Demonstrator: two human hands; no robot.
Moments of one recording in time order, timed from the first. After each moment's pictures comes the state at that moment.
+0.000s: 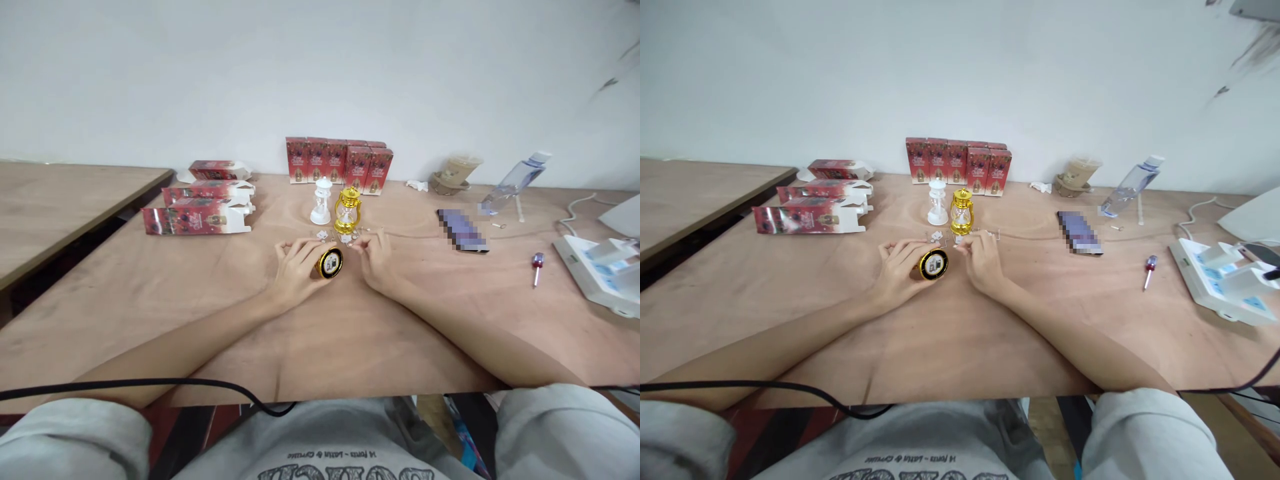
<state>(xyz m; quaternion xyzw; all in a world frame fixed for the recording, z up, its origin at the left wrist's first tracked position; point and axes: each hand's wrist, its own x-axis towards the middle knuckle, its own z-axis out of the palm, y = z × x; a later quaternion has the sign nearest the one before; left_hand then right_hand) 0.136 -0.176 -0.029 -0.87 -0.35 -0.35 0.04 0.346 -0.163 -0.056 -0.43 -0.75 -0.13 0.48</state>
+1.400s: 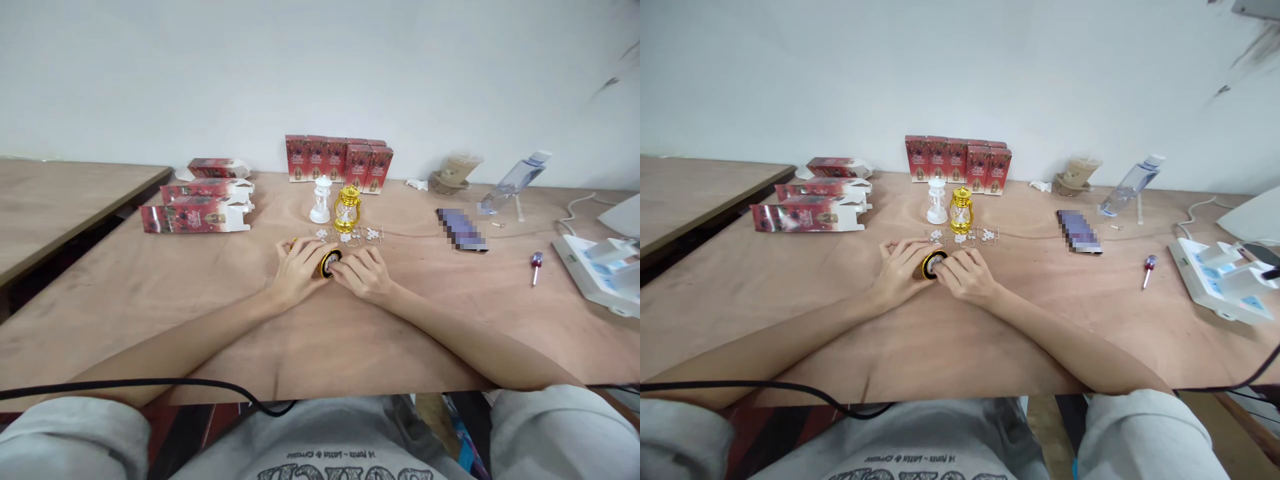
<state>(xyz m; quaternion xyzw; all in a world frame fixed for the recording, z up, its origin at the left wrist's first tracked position) 0.136 -0.174 -0.032 -0.88 -0.34 -0.32 0.06 0.326 -0.191 -0.035 -0.26 -0.80 -0.41 0.36</state>
